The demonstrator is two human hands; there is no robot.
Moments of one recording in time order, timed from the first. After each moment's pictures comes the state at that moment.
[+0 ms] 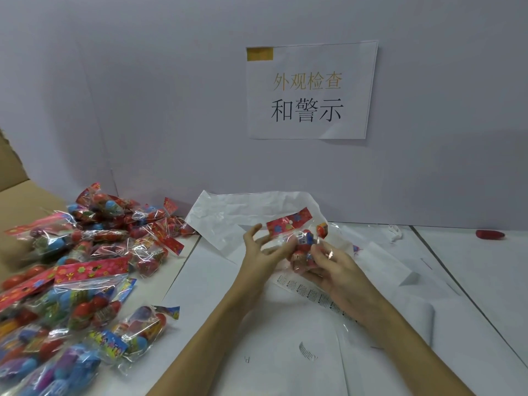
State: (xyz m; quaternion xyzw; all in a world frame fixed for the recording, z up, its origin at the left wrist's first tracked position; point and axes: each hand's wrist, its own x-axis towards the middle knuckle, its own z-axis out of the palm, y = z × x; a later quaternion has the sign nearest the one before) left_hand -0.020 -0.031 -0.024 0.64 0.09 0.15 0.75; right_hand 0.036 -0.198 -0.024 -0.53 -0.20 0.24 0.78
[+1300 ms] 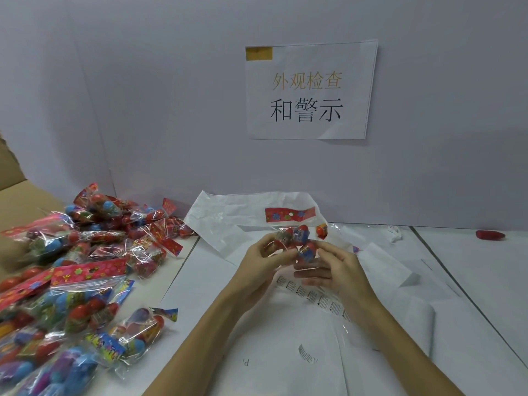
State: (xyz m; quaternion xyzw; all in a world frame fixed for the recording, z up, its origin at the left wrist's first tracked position) left_hand -0.016 -0.025 -0.022 0.62 0.03 0.08 0.78; right_hand 0.030 -0.198 -0.017 -0.65 -0.16 0.17 0.73
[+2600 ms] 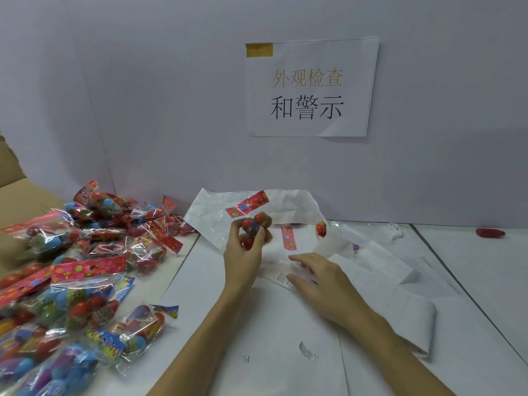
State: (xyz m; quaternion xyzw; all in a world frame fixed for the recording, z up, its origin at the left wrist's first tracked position) left_hand -0.010 -0.010 -0.035 0.68 0.16 0.33 0.63; right_hand 0.031 -0.193 -0.044 -0.87 -0.34 0.00 0.36
